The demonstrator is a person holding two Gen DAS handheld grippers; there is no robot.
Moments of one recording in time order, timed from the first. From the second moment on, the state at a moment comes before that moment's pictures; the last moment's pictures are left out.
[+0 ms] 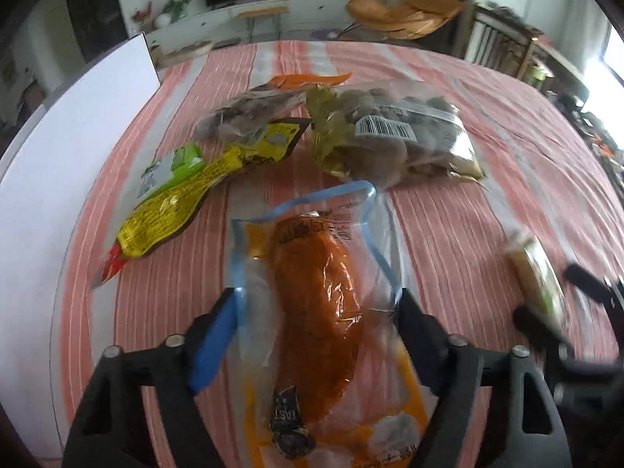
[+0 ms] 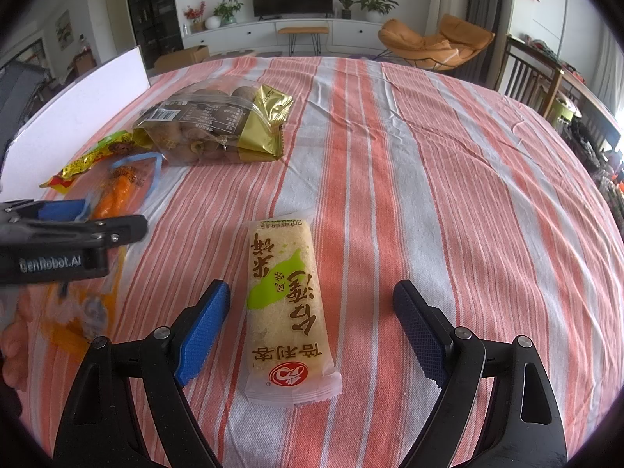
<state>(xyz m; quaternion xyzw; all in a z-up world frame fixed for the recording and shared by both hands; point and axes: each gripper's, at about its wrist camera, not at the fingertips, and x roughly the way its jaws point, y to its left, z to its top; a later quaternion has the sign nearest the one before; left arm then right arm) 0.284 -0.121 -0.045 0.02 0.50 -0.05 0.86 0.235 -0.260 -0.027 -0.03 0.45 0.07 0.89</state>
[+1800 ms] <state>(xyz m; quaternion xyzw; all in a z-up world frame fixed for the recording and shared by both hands) 0.174 -0.027 -0.063 0.03 0.46 -0.07 0.89 0.235 -0.259 -0.027 -0.03 0.45 0.07 0.89</state>
